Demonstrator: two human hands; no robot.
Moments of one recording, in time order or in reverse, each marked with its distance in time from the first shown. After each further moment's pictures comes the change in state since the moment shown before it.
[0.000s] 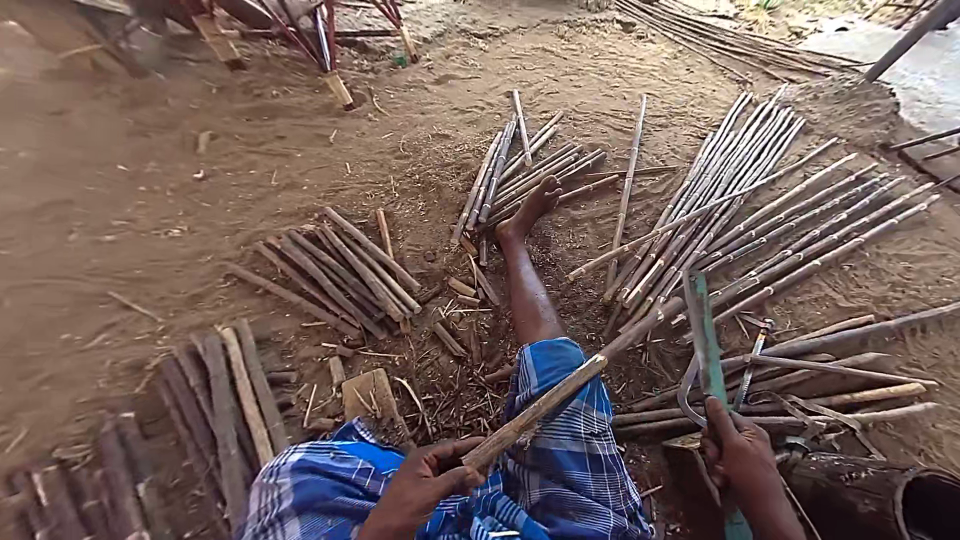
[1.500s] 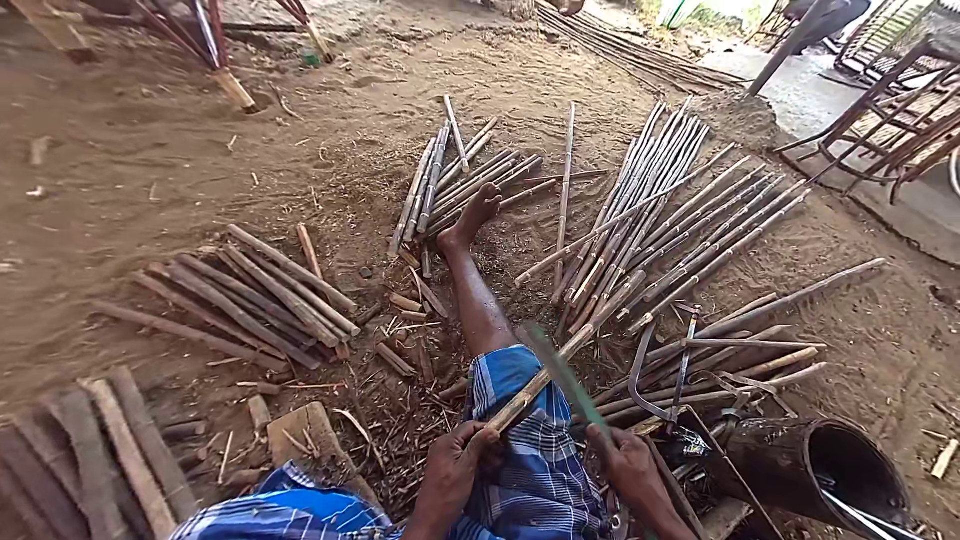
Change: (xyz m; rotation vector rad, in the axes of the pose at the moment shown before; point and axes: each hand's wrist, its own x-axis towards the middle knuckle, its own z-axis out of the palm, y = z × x) left_hand 0.074 -0.022 0.080 0.159 0.059 0.237; right_hand -0.041 0.030 0.056 -0.331 -0.211 -0.085
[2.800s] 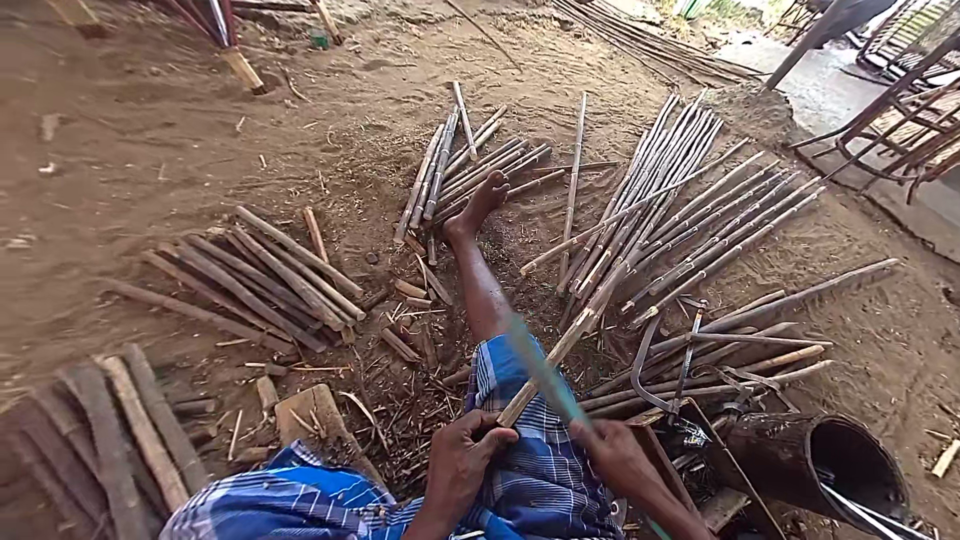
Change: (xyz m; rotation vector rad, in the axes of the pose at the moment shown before) left_hand -0.010 0.001 0.004 0.338 0.126 0.079; right_hand 0.006 -0.022 -0.001 -0.017 -0.220 0.004
